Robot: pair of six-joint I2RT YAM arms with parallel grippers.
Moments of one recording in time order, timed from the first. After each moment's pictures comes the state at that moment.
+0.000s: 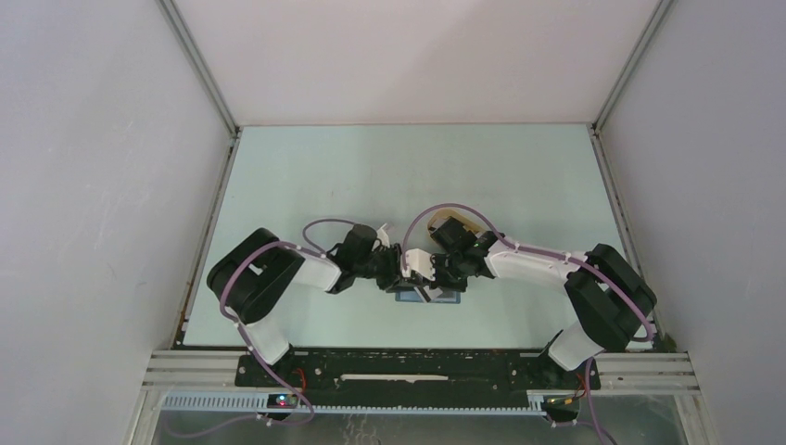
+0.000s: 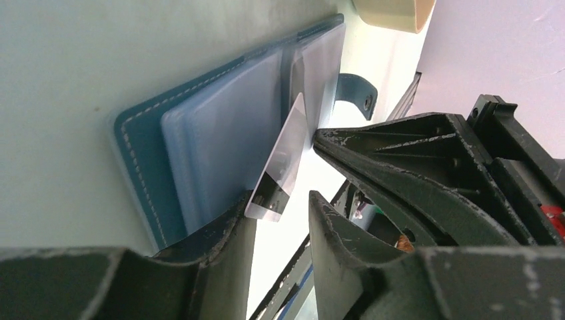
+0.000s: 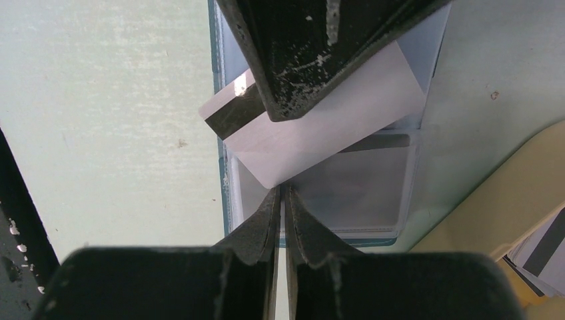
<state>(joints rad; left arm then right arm) -0.66 1.73 0.57 0.47 0.59 -1.01 0.79 1.56 0.86 -0.47 -0.29 -0.72</state>
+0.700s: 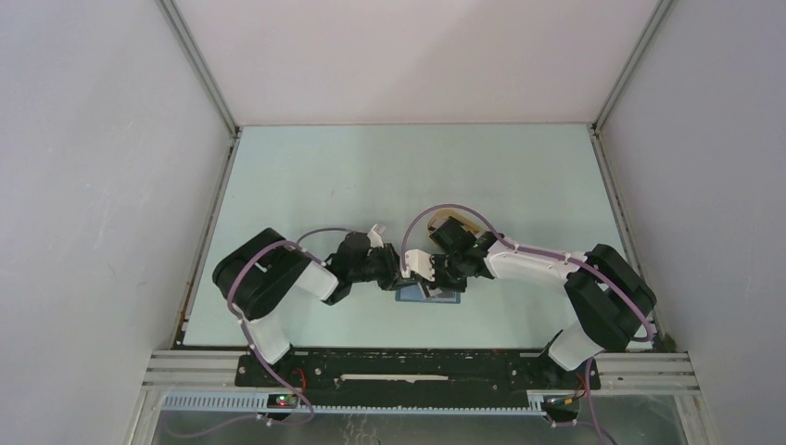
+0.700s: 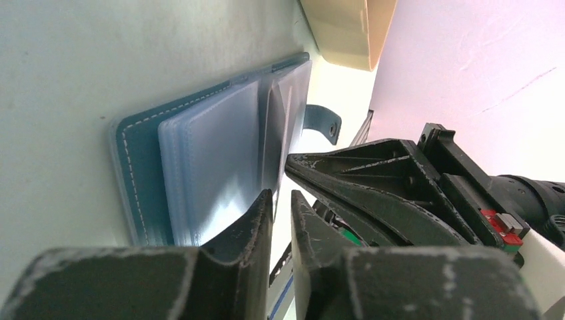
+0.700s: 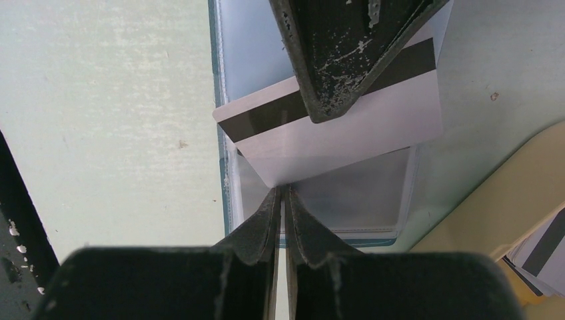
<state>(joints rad) -0.67 1.75 0.46 0.79 0.51 -1.22 0.80 1.56 0.87 -0.47 -0.28 -0.72</state>
